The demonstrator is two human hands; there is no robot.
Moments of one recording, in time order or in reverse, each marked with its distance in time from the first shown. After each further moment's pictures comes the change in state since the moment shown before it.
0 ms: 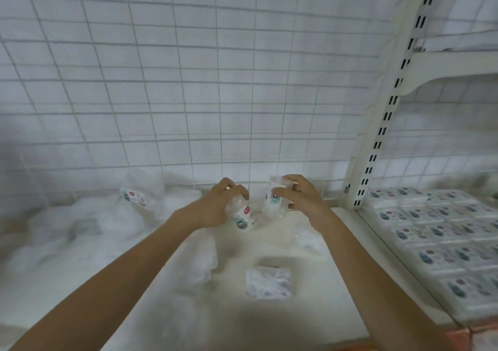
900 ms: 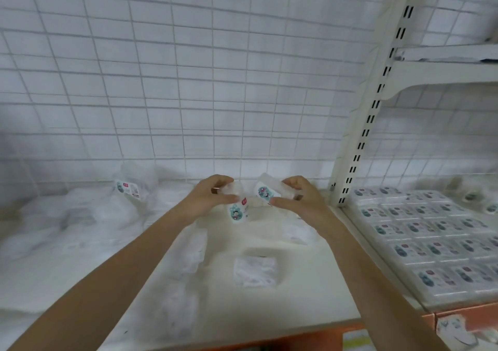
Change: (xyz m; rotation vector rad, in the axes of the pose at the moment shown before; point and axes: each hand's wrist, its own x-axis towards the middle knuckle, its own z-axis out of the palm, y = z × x) left_hand -0.010 0.020 0.005 -0.731 0.260 -0.273; right_hand -0.047 -0.012 -0.020 -0.241 0.017 -0.100
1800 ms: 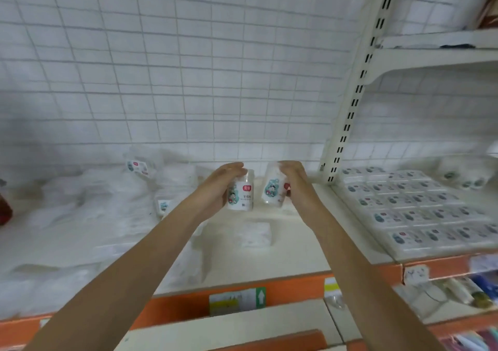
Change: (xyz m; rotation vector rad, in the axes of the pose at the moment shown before) left_hand -0.066 0.041 0.037 -0.635 -0.073 -0.154; right_hand -0.053 -0.015 0.015 0.321 0.071 0.041
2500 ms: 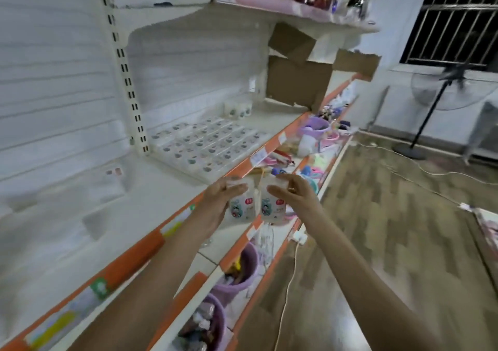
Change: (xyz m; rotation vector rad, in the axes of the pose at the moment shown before) left_hand -0.097 -0.117 0.251 0.055 -0.762 -0.198; right_hand -0.280 0.020 -0.207 -0.194 0.772 0.110
